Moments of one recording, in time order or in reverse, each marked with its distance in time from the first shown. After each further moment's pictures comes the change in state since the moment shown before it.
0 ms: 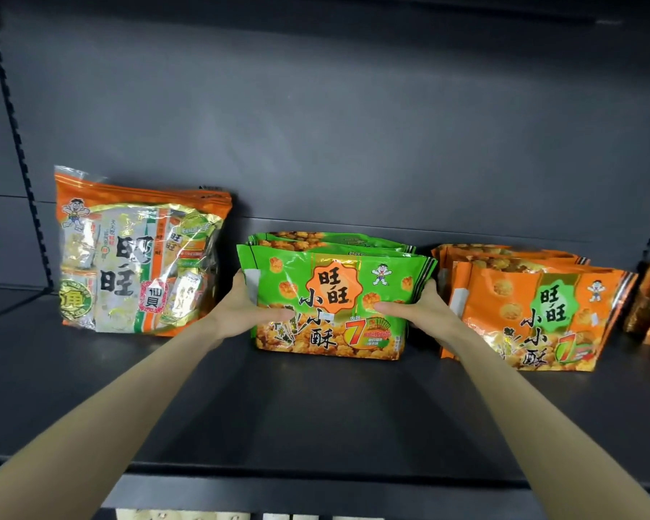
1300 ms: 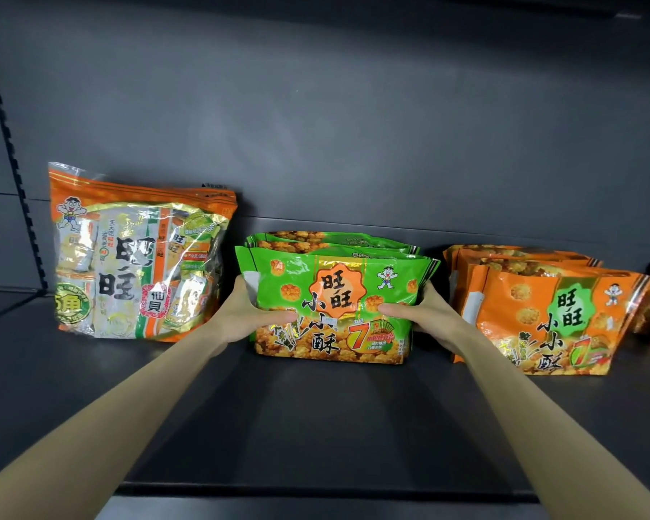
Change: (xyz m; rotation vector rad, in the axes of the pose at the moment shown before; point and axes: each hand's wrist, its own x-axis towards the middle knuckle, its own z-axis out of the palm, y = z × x) left_hand 0.015 -0.020 -0.014 -0.027 -0.013 -0.030; right_hand 0.016 0.003 0.011 0.052 -0.092 0.015
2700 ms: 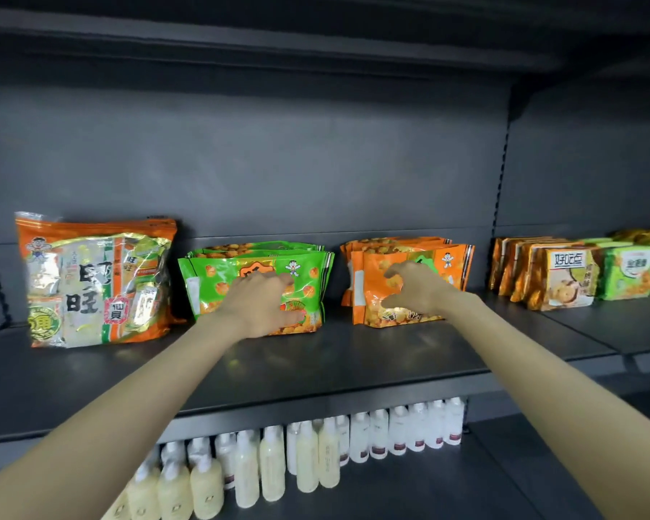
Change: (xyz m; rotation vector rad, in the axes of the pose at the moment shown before) left_hand -0.161 0.154 0.082 1.075 -0.022 0.454; right_hand -0.184 -0.075 -0.089 -1.009 0.191 -0.060
